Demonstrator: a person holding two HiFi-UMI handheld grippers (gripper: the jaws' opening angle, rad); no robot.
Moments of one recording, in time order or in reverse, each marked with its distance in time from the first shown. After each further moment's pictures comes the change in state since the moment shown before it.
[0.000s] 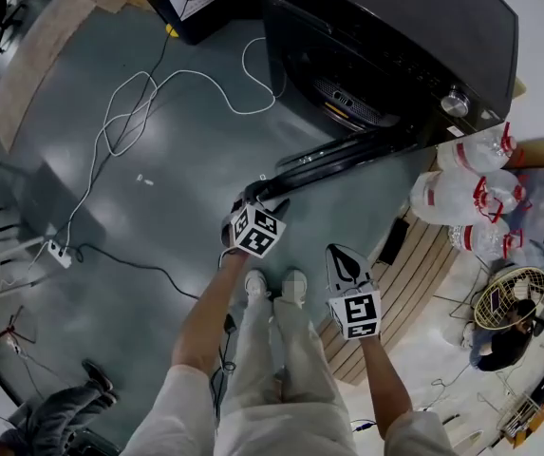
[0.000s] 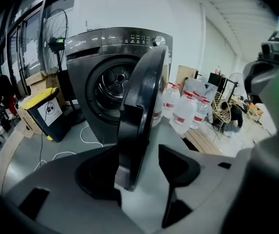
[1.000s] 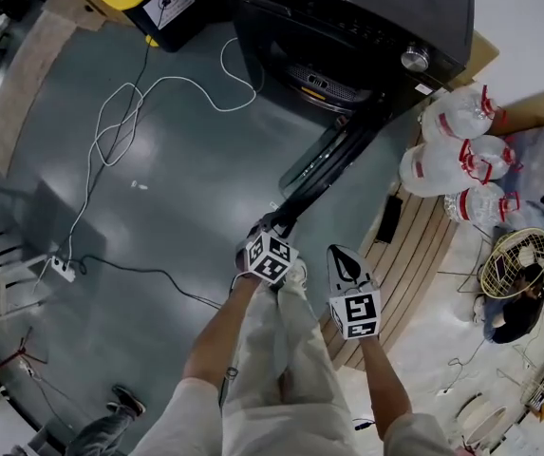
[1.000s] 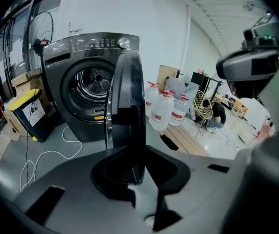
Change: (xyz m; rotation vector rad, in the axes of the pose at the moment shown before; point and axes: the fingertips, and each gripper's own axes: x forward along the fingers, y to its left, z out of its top) left arm -0.036 -0.151 -0.029 0.065 0.005 -0.135; right arm -0.080 0.016 -0.044 0.078 -0.003 -0.103
